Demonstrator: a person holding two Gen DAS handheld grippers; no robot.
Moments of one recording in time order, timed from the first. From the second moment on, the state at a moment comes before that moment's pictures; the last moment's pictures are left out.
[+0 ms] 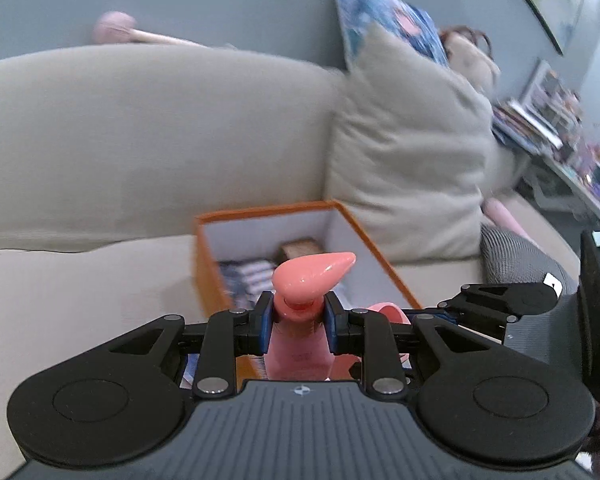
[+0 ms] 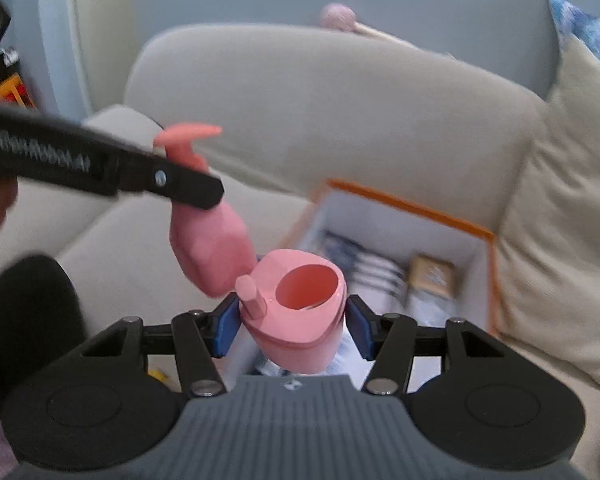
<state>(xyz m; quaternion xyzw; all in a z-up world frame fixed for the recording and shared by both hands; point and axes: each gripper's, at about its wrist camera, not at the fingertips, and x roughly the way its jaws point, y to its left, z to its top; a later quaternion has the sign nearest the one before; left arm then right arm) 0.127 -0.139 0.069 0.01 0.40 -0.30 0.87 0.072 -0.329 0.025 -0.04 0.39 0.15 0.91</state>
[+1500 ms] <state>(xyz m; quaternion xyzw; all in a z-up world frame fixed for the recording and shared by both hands) 0.210 -0.246 -0.059 0.10 0.50 -0.32 0.80 0.173 -0.381 -0.076 -0.33 0.47 0.30 0.76</state>
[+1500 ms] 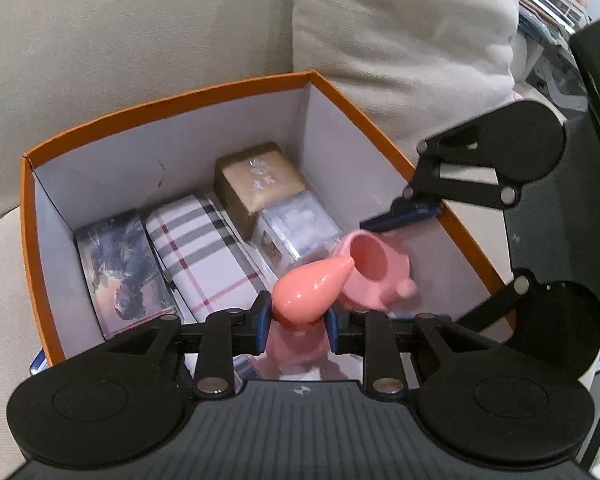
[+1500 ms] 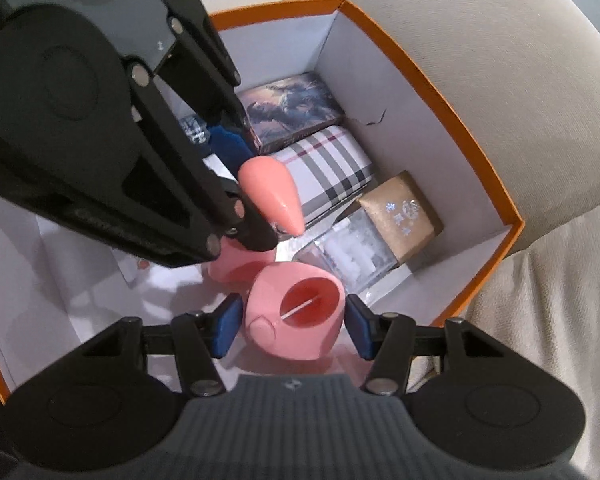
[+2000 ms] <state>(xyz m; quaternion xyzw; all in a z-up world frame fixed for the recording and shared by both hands) 0.194 -0.243 -0.055 0.12 0.51 -0.35 0.78 0.155 -0.392 -0.054 -0.30 0.45 0.26 0.80</state>
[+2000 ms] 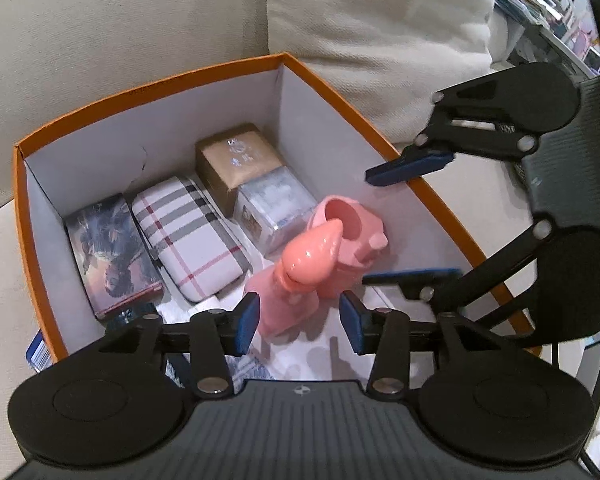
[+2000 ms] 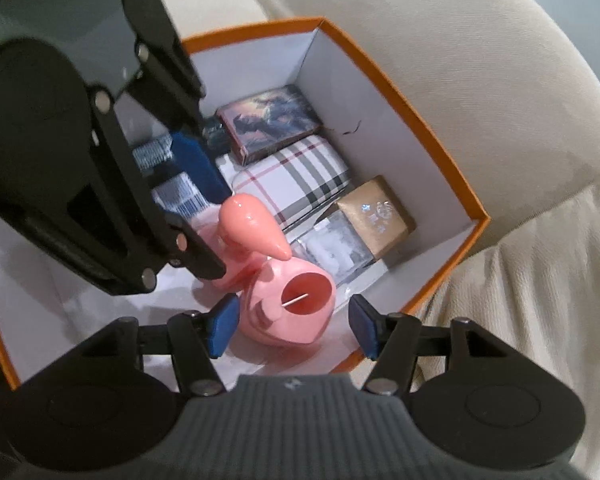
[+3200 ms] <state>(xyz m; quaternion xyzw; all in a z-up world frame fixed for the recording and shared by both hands) 0.067 -0.048 -0.010 0.10 0.52 -0.26 0.81 0.009 -0.251 -0.016 0.10 0.44 0.16 0.88</state>
